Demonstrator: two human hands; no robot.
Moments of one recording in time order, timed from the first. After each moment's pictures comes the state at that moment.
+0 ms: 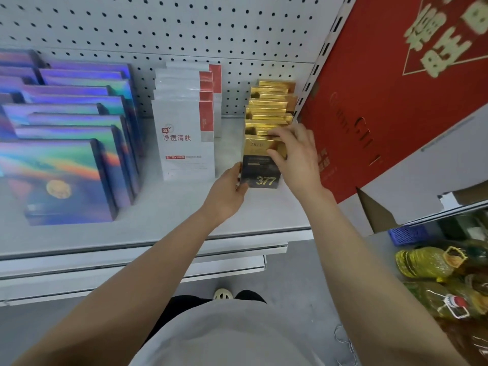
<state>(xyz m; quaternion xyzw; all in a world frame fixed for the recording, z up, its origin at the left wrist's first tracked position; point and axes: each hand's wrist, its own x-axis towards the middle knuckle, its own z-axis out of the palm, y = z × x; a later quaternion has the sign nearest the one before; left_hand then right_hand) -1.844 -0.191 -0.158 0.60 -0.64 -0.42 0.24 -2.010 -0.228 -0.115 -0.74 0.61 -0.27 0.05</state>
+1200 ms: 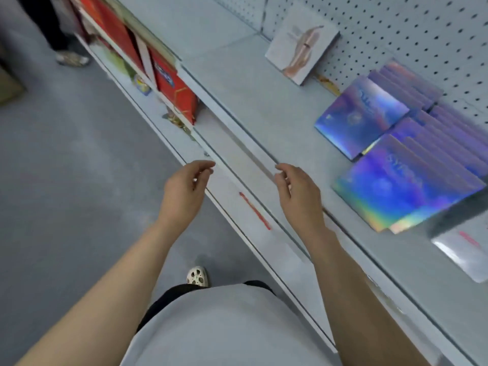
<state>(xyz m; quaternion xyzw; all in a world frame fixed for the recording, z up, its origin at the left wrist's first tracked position) -1.413 0.173 -0.153 0.84 -0.22 -0.10 0.48 -1.547 -0.028 -0.158 -0.91 0.25 -0.19 0.27</state>
